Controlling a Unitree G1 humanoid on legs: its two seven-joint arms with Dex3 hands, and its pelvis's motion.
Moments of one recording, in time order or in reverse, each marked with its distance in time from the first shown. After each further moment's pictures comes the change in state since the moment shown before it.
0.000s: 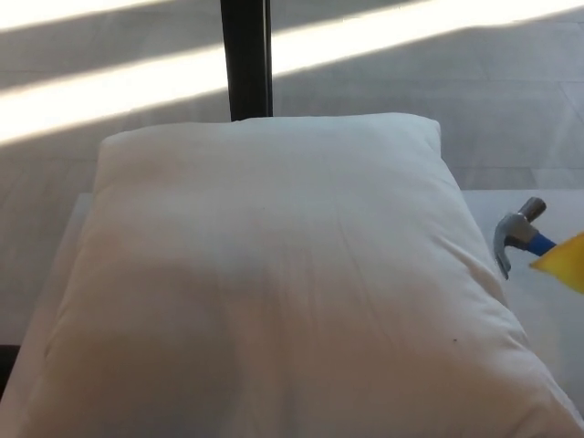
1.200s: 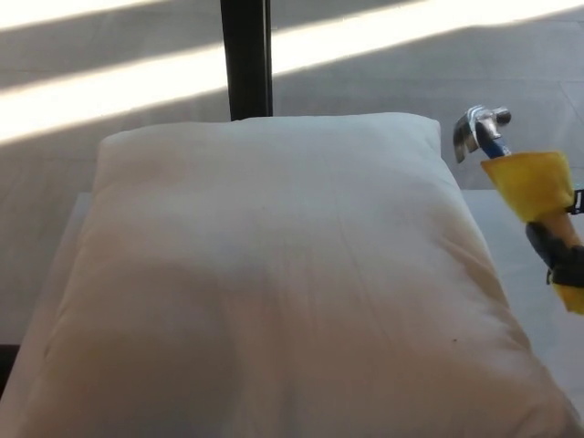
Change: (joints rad) left_arm 0.010 -0.004 0.003 0.000 -0.001 0.000 0.000; right_arm -0.049 0.256 -0.191 -0.417 0.309 0.525 0.213
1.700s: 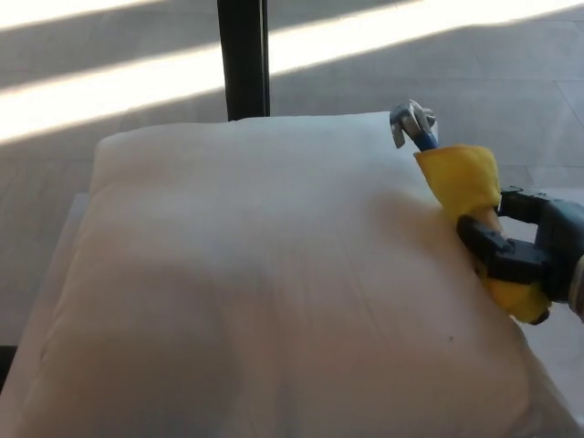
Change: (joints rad) left_arm 0.002 -0.013 0.000 0.000 0.000 0.000 0.000; right_arm -0.060 0.104 0.005 -0.107 0.114 0.258 0.063
